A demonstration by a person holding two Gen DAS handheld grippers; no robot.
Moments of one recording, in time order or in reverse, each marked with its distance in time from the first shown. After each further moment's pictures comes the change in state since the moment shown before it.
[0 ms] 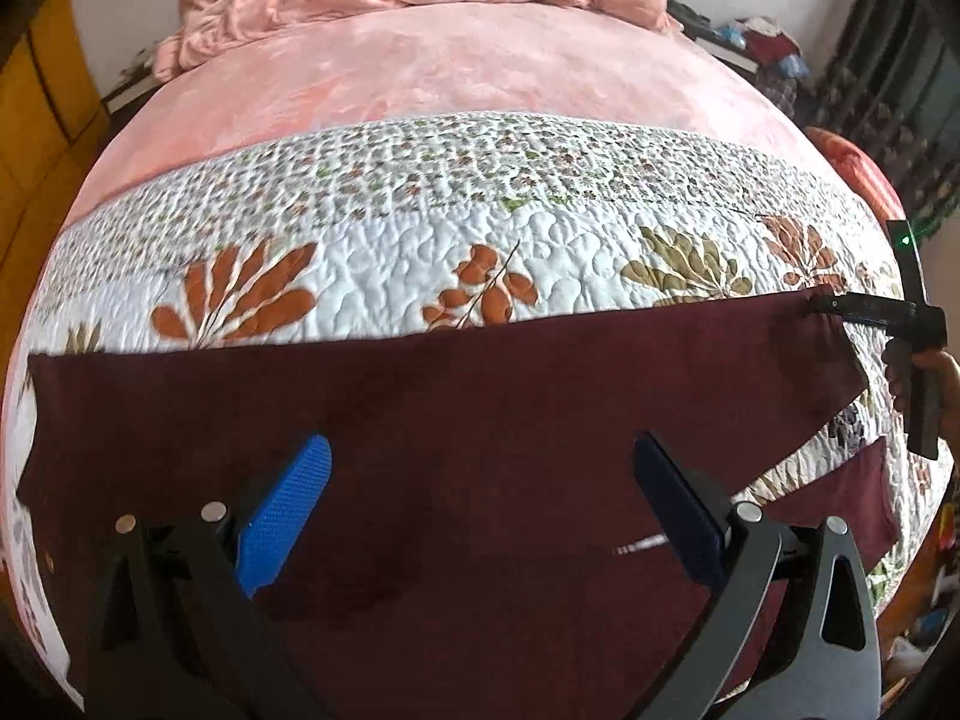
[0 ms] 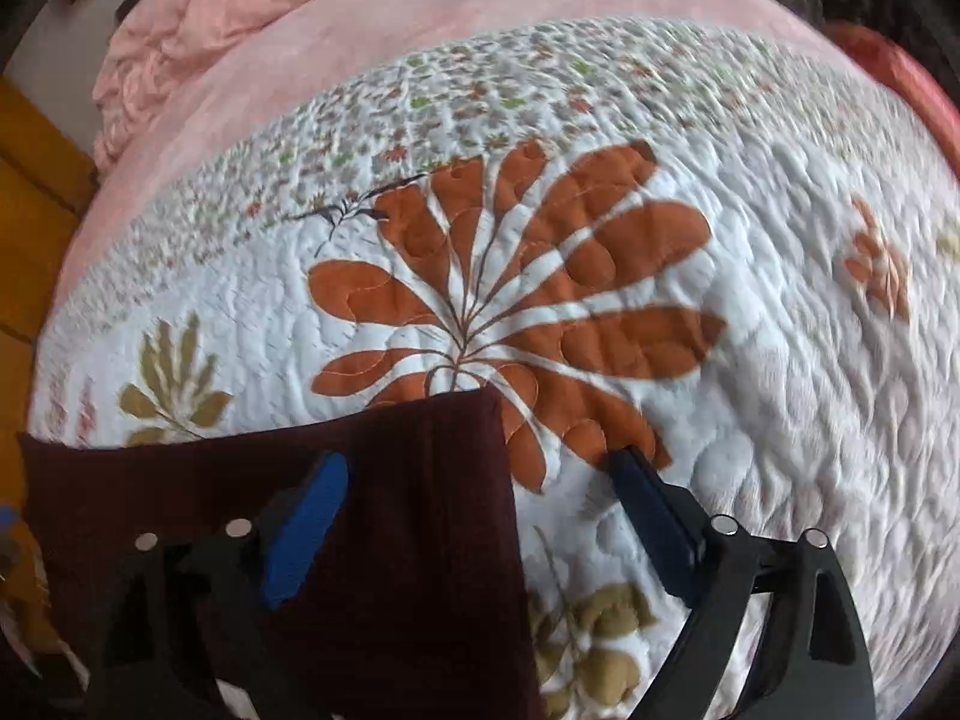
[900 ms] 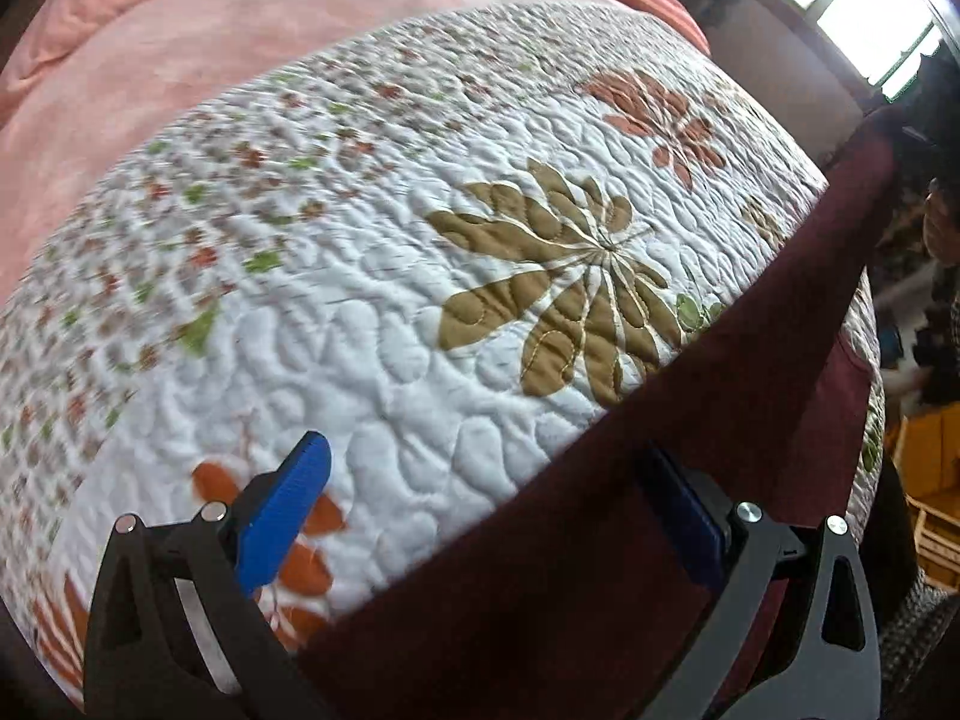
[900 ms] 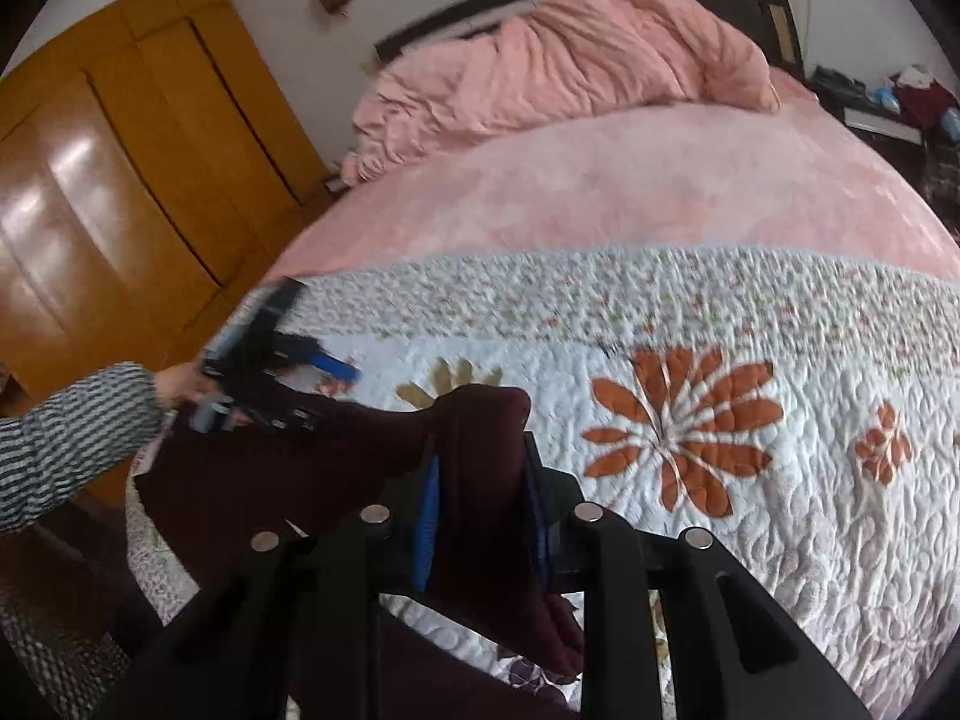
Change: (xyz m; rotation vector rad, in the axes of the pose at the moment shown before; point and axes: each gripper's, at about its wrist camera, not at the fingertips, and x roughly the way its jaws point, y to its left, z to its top) left arm 0.131 -0.070 0.089 0.562 0.224 -0.451; right arm -0.173 0.028 -0.035 -0.336 -0.292 0.440
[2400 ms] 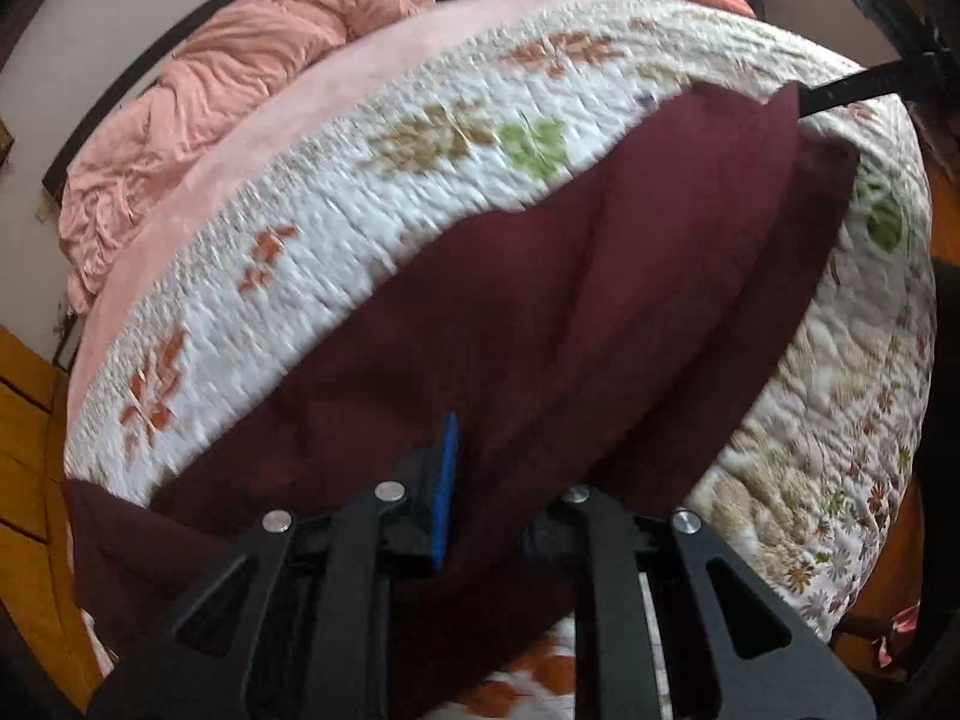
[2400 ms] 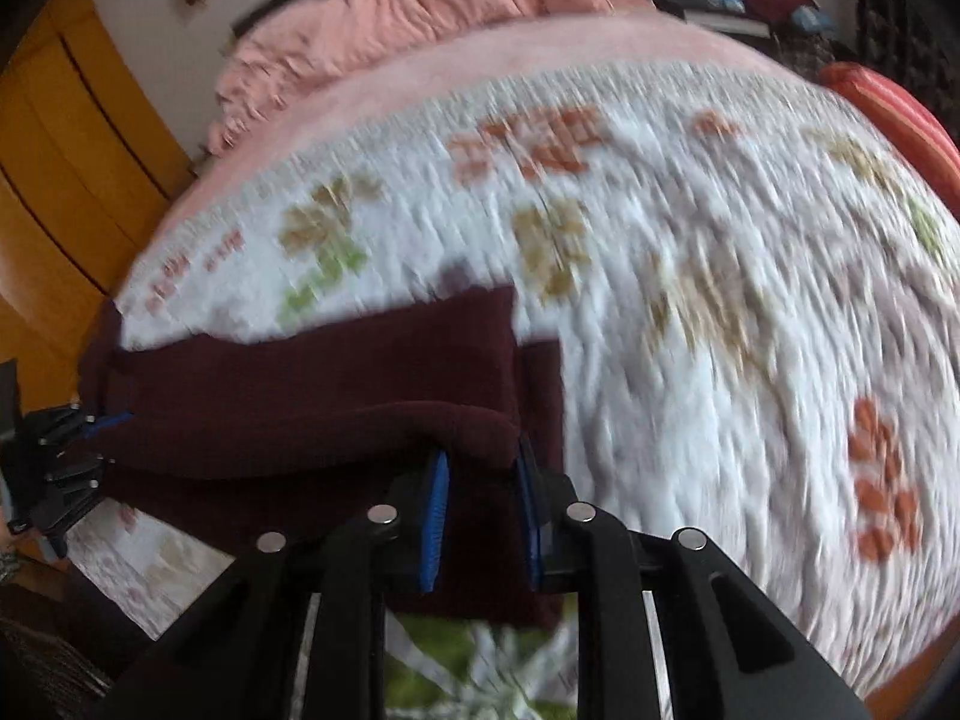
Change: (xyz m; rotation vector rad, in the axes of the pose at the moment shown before) left arm -0.025 -0.246 -0.219 0.043 -0.151 0.566; right arm -0.023 0.013 -0.209 0.243 0.137 -0.345
